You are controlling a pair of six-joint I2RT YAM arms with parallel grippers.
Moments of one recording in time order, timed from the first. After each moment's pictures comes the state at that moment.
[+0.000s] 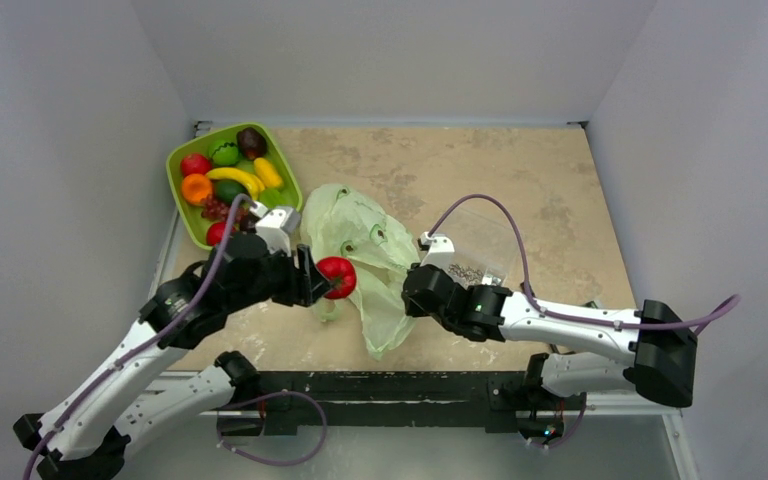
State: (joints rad) left arm -0.76 0.72 0.93 -0.82 0.04 -0.59; right arm 1.15 1.21 0.76 -0.33 0.51 0.90
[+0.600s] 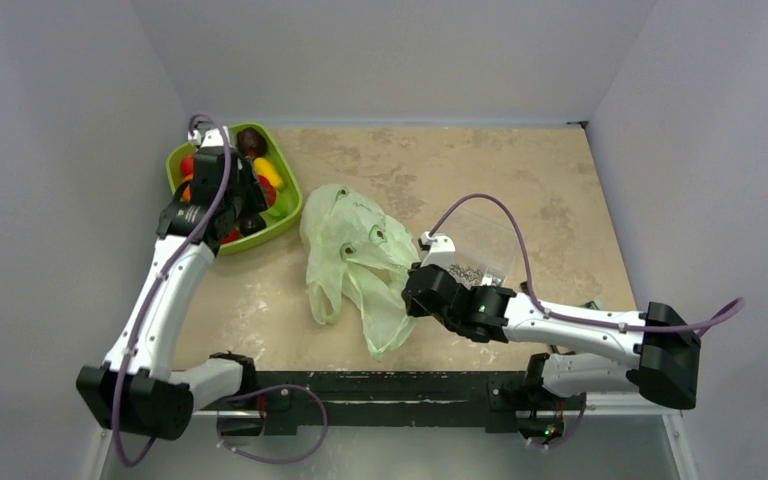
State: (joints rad) left arm -0.15 1.15 1.22 -0.72 -0.26 -0.38; right arm 1.15 1.18 0.75 -0.32 0.50 0.87
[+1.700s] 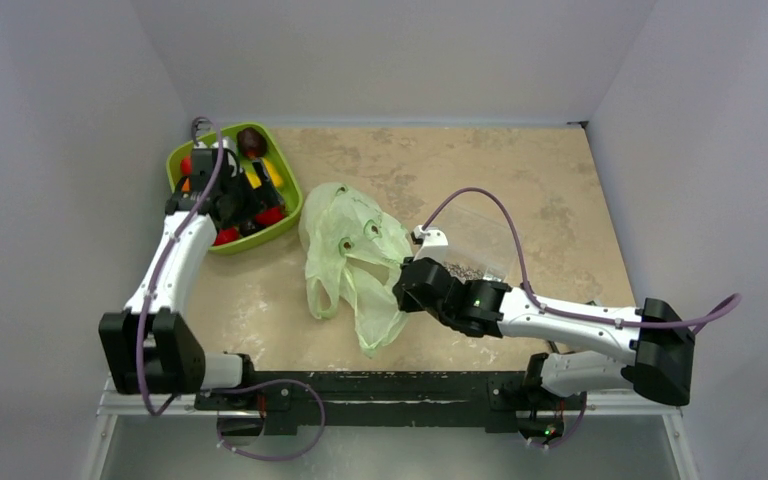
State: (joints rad) left arm 0.06 1.40 1.16 -0.59 0.09 -0.43; right arm 1.15 1.22 0.81 -0.31 0.48 0.87
